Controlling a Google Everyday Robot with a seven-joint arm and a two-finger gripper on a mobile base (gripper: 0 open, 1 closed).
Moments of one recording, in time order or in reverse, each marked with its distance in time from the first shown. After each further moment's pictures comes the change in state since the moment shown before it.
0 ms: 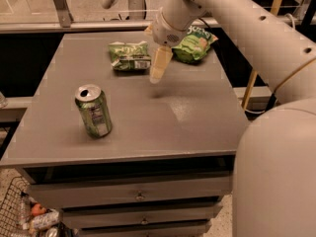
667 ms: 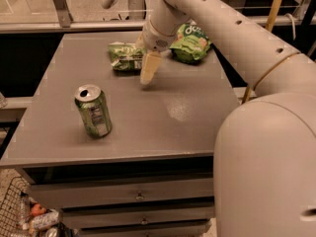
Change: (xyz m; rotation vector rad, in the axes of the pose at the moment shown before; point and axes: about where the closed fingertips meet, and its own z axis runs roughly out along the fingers) arm -0.011 -0.008 0.037 -0.033 0.023 -0.015
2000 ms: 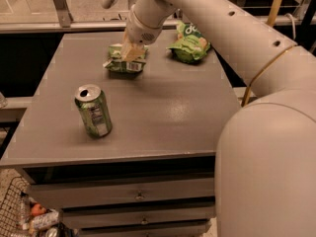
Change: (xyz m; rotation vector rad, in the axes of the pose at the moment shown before) arm -0.054 0.000 -0.013 0.035 -0.032 -0.120
